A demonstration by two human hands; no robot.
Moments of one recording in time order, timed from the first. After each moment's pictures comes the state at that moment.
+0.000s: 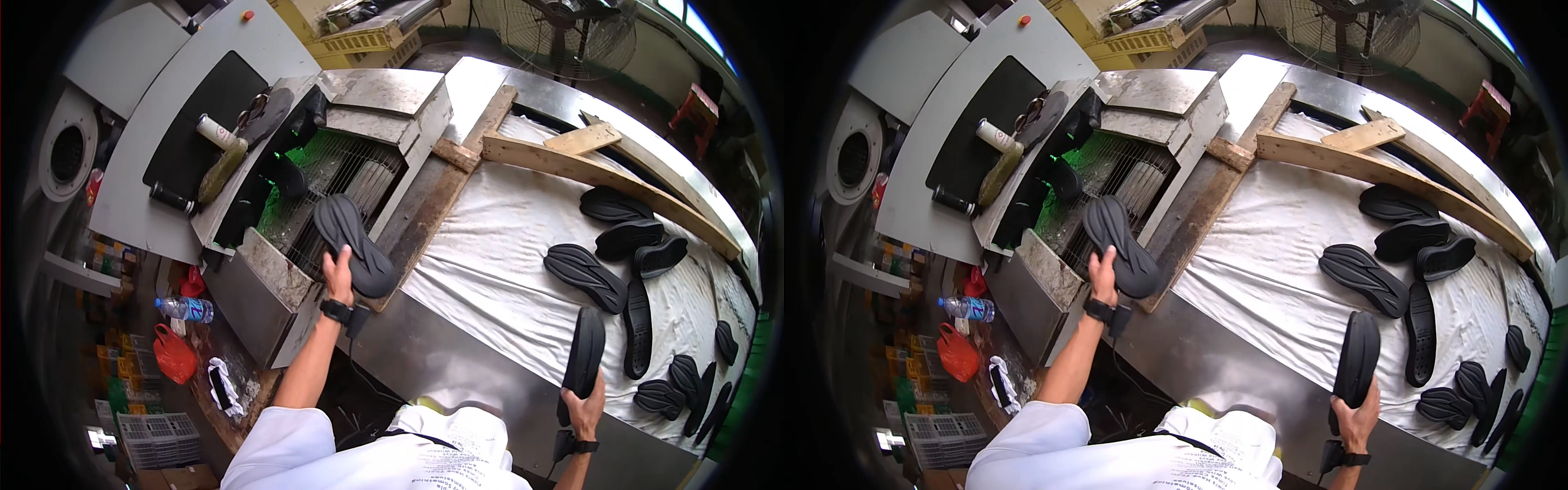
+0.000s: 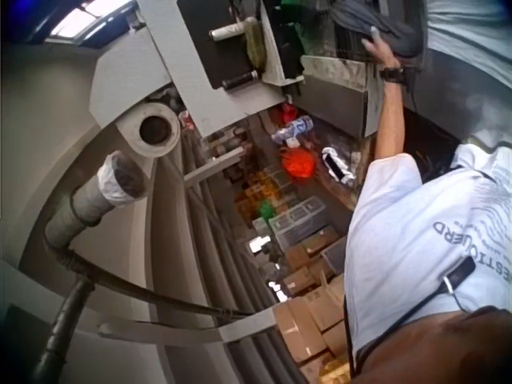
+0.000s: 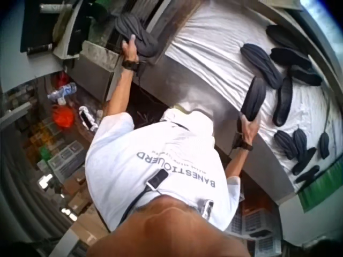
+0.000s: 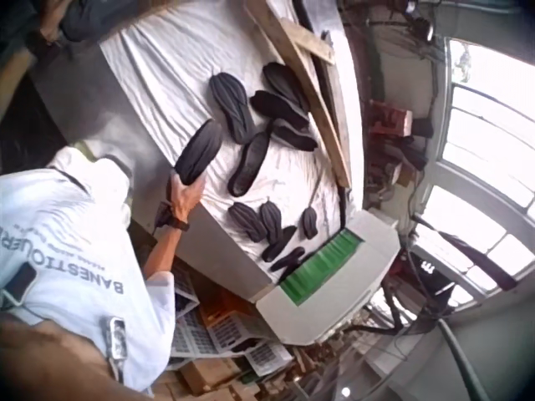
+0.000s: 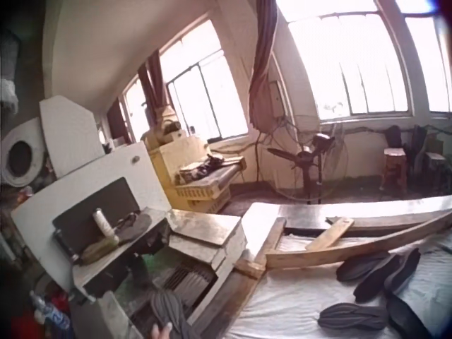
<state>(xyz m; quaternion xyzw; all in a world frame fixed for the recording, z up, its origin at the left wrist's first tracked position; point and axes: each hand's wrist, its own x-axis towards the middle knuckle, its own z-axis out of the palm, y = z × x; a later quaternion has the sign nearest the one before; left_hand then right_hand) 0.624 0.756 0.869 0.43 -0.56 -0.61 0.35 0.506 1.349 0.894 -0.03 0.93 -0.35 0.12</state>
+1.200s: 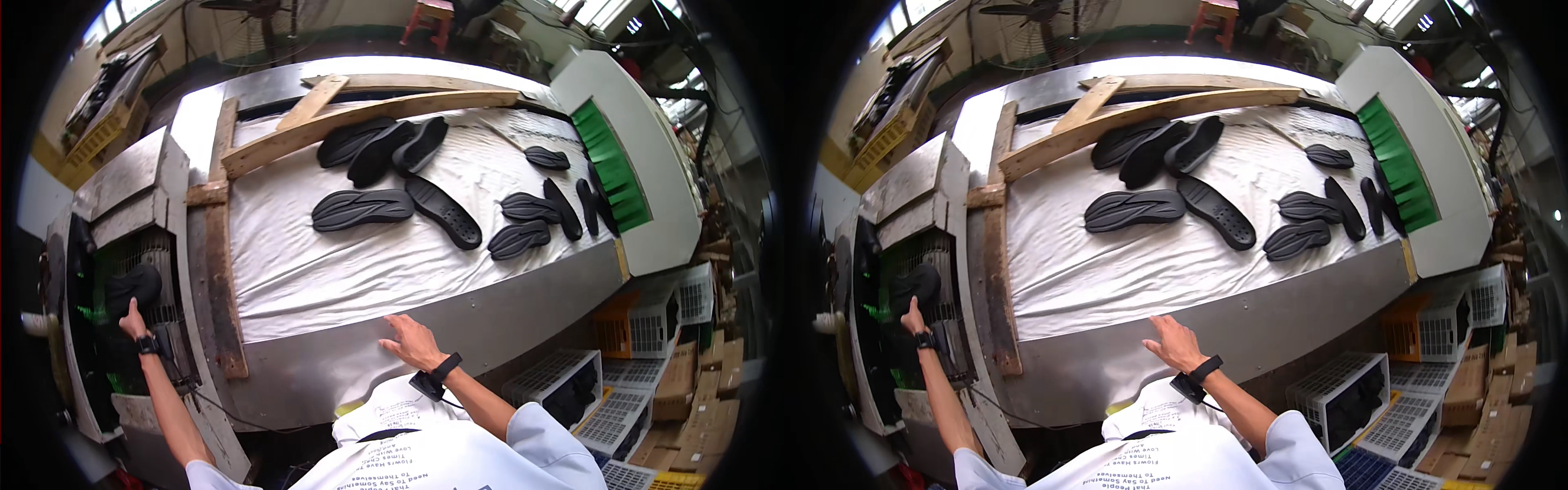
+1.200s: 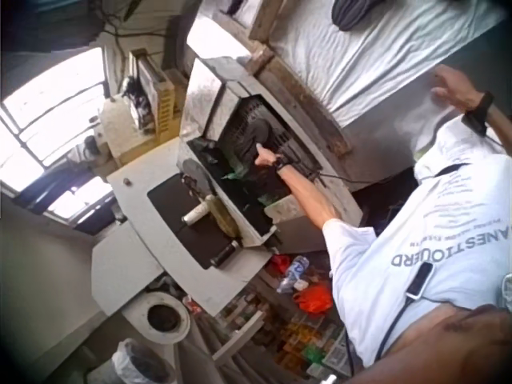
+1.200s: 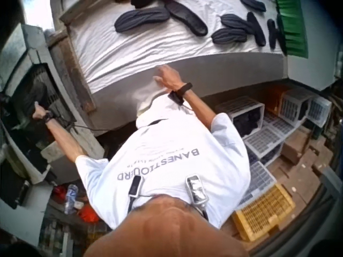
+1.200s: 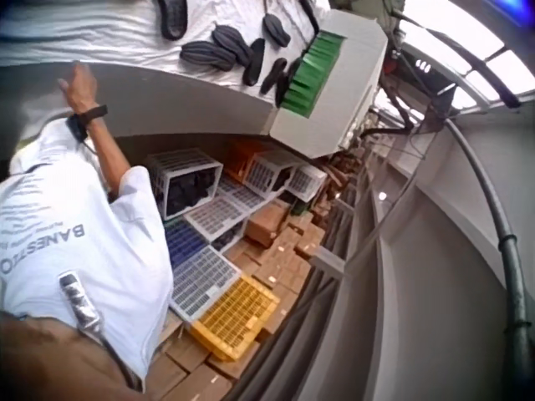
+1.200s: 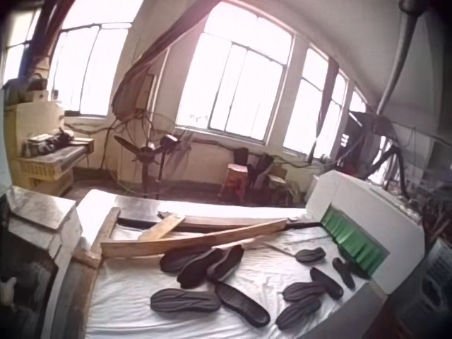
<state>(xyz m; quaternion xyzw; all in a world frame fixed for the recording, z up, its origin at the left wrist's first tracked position) 0.558 0.467 0.825 0.54 -0.75 -0.28 0.26 0.586 1.249 0.900 -0.08 0.91 -0.32 0.26</state>
